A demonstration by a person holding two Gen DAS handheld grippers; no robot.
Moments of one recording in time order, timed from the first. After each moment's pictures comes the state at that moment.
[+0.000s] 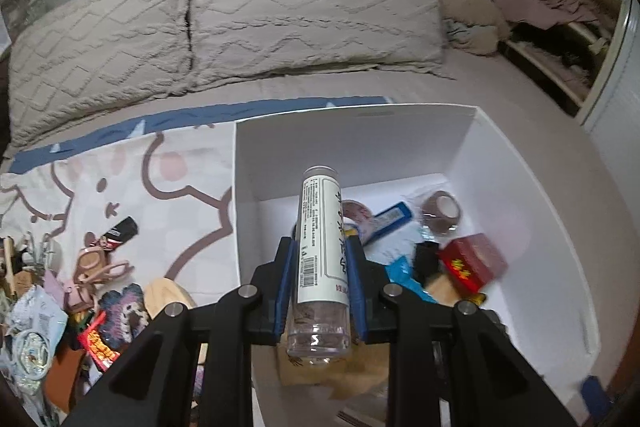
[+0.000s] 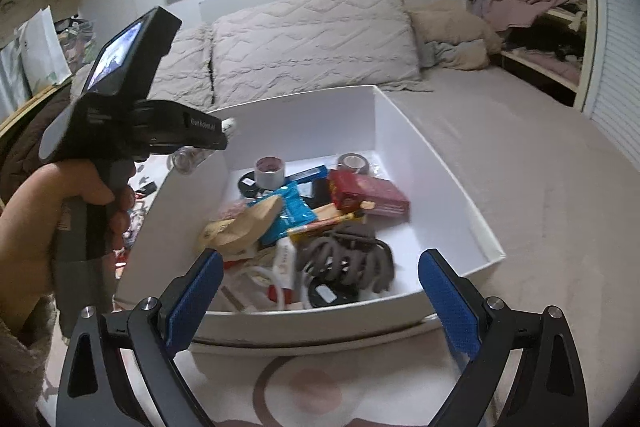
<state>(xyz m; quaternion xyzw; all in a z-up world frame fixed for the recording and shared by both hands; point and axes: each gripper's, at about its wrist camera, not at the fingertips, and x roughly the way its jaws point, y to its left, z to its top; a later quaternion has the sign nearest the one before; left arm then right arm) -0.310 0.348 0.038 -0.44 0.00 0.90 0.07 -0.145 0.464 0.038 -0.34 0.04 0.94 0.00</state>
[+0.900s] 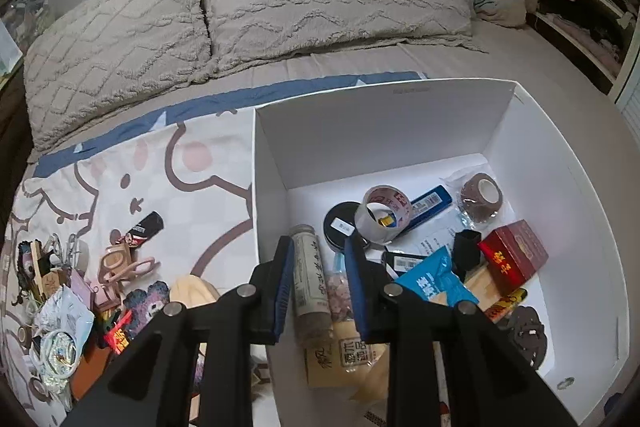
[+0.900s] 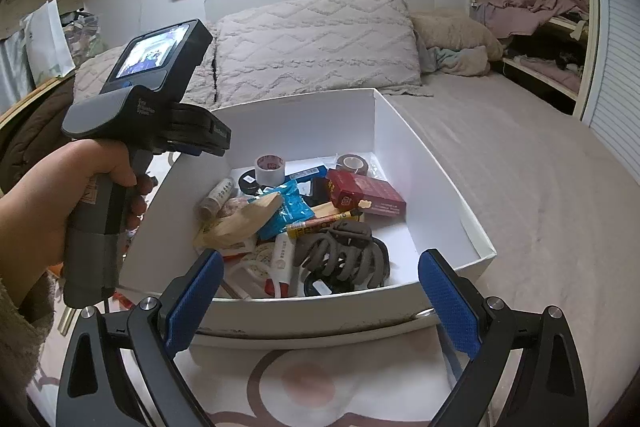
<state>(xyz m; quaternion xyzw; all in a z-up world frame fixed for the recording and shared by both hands) -0.323 0.350 0.030 -0.47 0.04 0.88 0.03 -0.136 0.464 0.040 -0.33 0.03 0.94 -0.01</state>
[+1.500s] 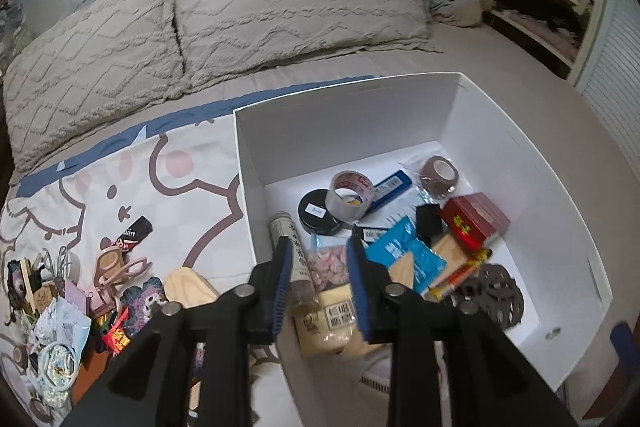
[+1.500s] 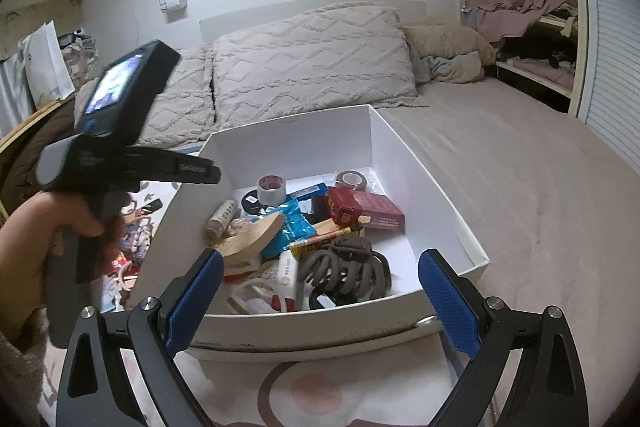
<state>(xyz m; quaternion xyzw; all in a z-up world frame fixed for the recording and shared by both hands) -0.281 0.344 0.046 -0.44 0.06 0.89 0.10 -0.132 0.468 0.049 -0.31 0.05 0.95 0.00</state>
